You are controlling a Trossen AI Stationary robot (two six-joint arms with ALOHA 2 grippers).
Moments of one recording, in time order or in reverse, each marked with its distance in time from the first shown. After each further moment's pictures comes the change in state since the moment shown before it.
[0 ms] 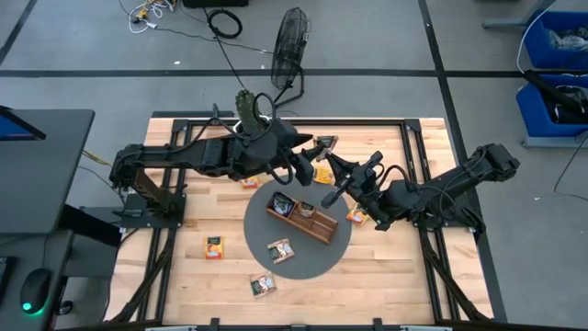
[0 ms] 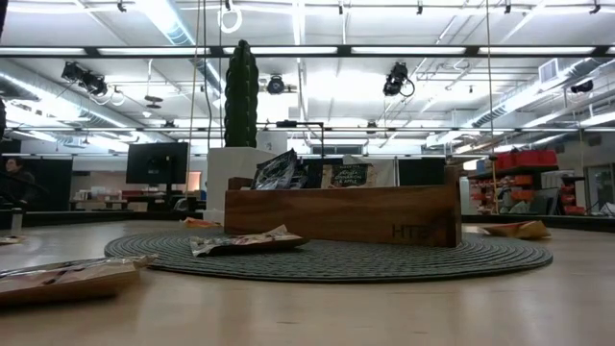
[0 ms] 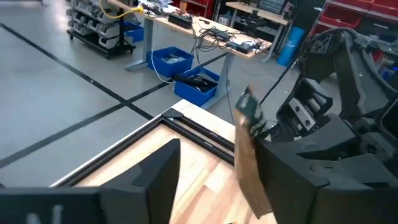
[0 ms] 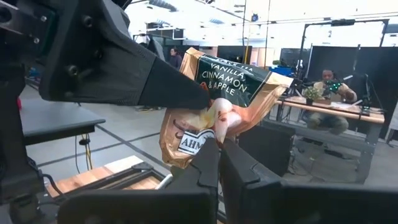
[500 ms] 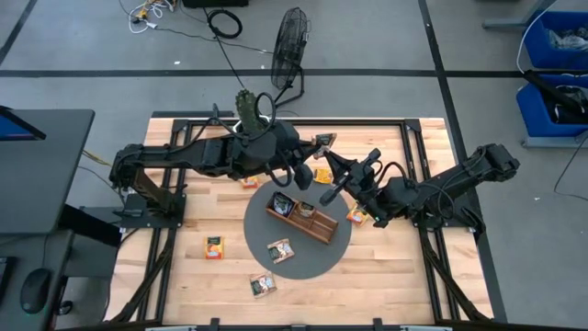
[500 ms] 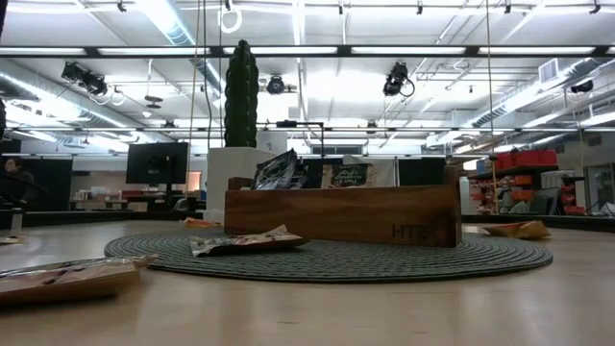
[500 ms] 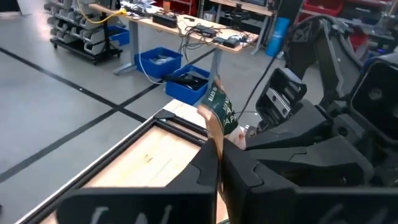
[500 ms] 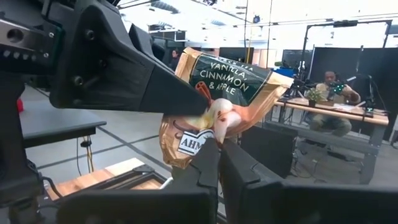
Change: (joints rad) left arm 0.000 -0.002 0.000 0.005 0.061 0.083; right arm -0.024 0.000 0.000 0.000 -0.037 0.008
